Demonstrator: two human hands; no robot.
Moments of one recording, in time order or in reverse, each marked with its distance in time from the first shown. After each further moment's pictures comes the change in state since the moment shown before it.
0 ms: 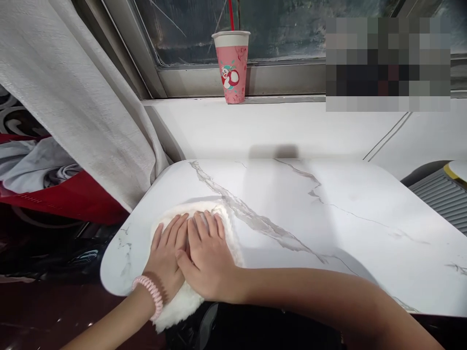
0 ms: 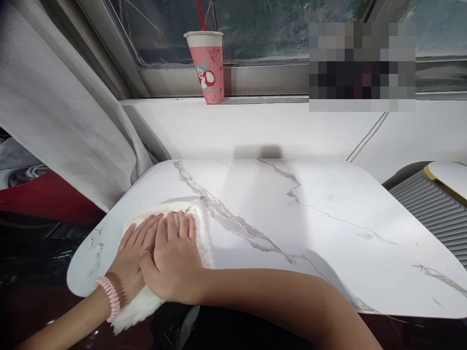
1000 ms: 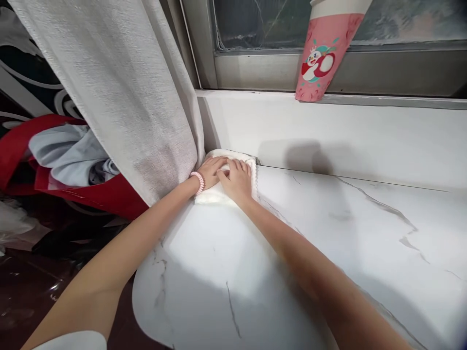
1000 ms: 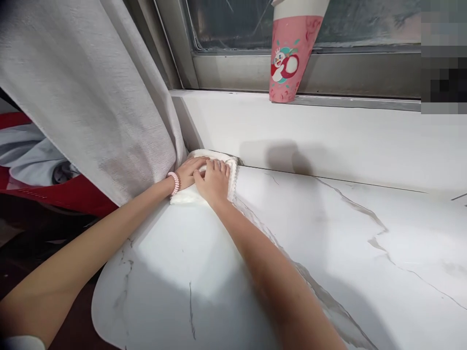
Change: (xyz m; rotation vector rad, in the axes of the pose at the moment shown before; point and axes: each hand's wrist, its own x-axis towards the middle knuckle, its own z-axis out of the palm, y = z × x) left_hand 0.208 -0.168 0.068 -0.308 -0.165 -0.008; right_hand 0.233 0.070 0.047 -0.084 0.261 0.172
